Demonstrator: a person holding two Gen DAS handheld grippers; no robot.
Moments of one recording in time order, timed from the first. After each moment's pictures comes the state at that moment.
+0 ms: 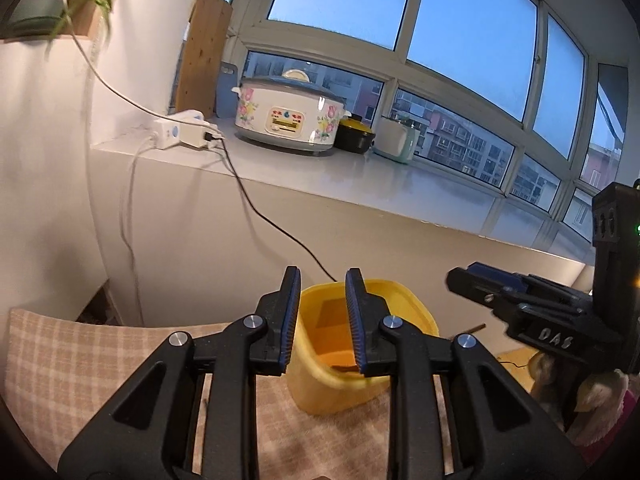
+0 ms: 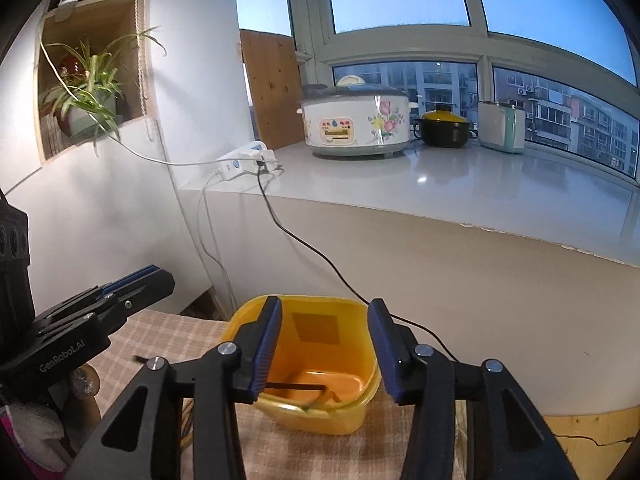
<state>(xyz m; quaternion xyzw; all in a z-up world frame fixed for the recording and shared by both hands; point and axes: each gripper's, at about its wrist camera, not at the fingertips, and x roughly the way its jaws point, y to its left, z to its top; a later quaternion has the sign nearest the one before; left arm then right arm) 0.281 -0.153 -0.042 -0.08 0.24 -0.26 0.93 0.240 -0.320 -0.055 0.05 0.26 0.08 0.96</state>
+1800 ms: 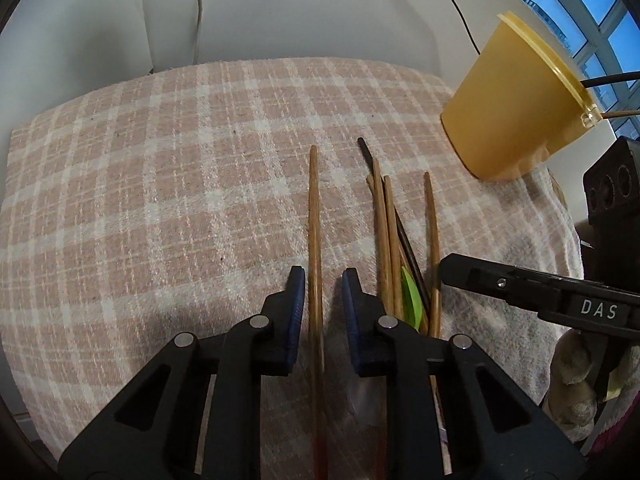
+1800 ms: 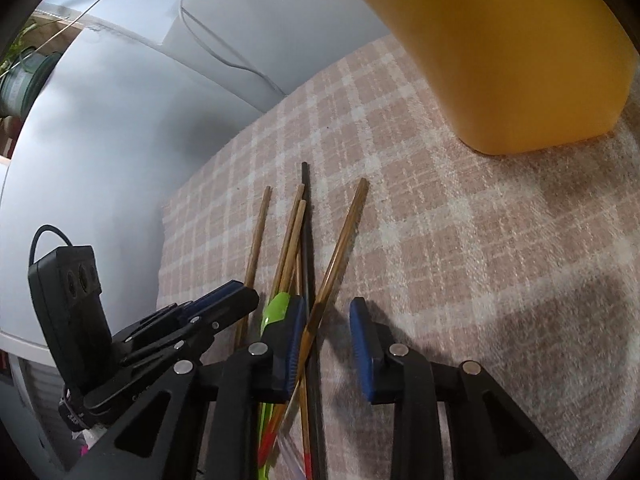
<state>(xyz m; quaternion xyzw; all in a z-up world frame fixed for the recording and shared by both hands) 0.305 -0.080 -0.233 -0.01 0.55 -0.21 0.81 0.270 -0.190 -0.260 0.29 0.54 0.17 0.77</state>
